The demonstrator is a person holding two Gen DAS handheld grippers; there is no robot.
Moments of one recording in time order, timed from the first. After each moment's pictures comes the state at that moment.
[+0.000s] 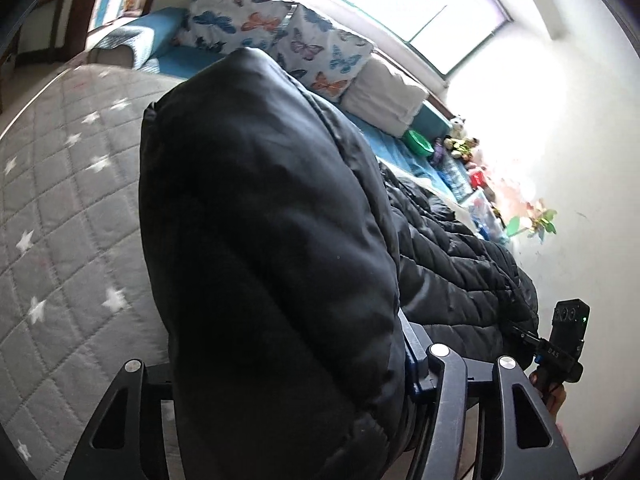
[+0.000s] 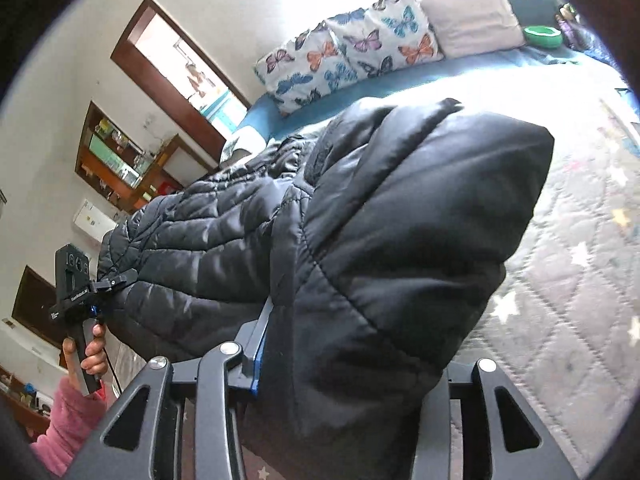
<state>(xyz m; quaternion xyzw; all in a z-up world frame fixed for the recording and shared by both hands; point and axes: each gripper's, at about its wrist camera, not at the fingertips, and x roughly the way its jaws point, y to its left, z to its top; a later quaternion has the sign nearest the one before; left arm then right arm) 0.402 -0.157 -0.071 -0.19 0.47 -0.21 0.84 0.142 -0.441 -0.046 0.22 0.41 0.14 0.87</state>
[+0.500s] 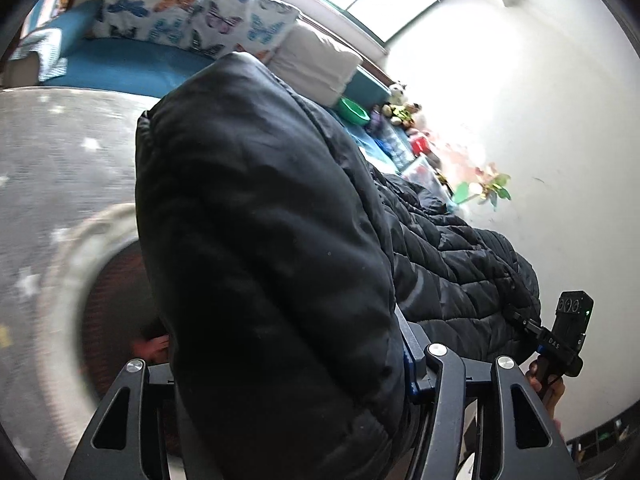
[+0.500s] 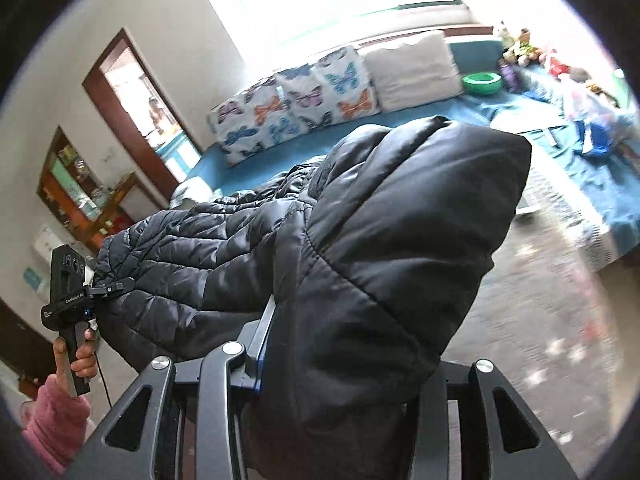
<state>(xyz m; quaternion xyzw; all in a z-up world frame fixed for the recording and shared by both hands) 0.481 -0.446 -0.049 -0.19 0.48 -0.32 0.79 0.097 -0.560 0.003 0.18 0.37 0.03 0.91</state>
